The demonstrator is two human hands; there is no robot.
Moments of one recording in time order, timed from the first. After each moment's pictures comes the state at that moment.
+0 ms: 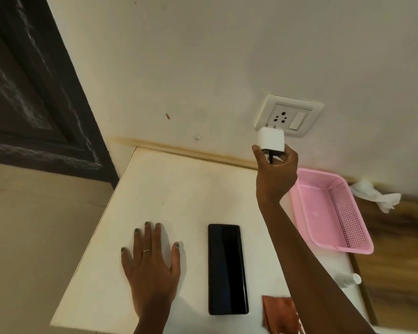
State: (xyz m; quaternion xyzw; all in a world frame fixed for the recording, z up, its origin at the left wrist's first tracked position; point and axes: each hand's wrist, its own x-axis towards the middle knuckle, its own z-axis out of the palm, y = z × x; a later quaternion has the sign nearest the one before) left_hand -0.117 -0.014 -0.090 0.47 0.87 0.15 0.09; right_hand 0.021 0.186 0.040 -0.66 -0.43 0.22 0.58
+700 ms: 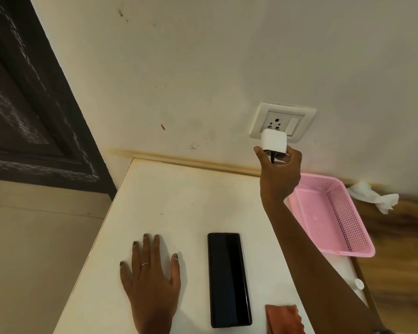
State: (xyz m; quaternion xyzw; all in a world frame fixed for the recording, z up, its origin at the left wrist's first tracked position) left_hand -0.118 -0.013 -0.090 0.47 0.86 0.17 0.07; right_hand 0.032 0.206 0.040 -0.68 -0.43 0.17 0.57
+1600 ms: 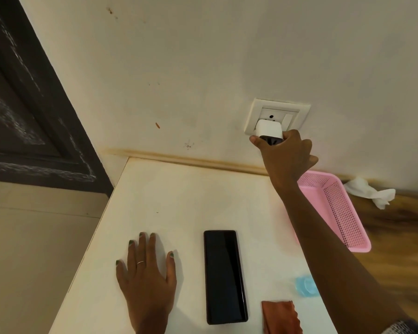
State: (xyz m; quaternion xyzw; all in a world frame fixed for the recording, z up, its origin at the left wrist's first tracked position) left_hand -0.118 -0.014 -0.093 0.47 0.86 0.17 0.06; right_hand 0.050 0.219 0.078 -0.76 -0.55 0.02 0.34
